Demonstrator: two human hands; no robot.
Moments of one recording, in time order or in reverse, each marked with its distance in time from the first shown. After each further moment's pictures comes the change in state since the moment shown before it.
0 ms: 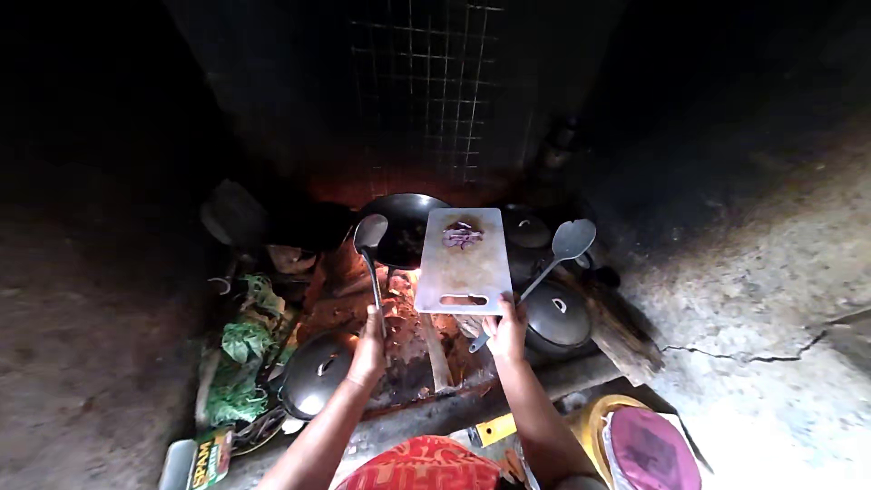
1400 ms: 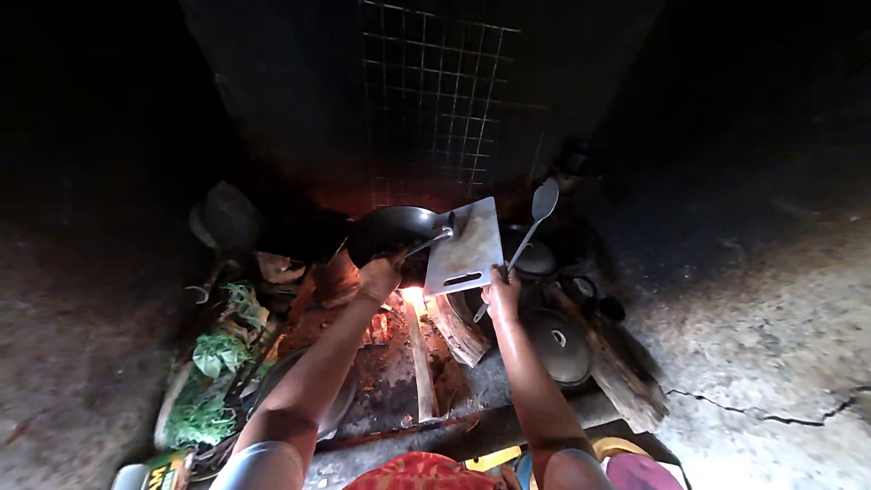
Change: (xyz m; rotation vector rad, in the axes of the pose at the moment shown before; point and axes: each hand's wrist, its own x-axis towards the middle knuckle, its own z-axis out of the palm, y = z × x) left_hand 0.183 0.046 0.058 1.433 0.077 0.410; right_hand 0.138 0.001 0.035 -0.439 -0.011 0.021
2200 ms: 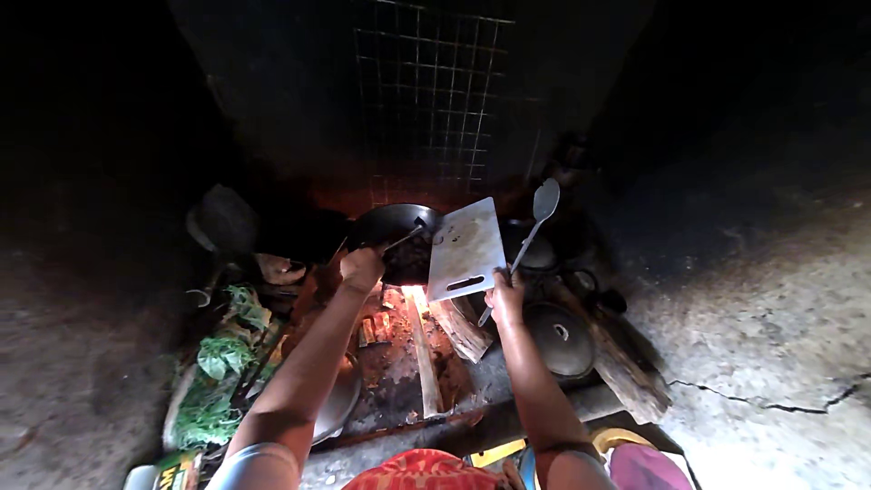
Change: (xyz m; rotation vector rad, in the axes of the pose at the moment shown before) left_hand 0.010 -0.002 -0.043 0.236 -0.119 -0.181; right_hand -0.015 0.001 -0.008 0.000 0.007 0.014
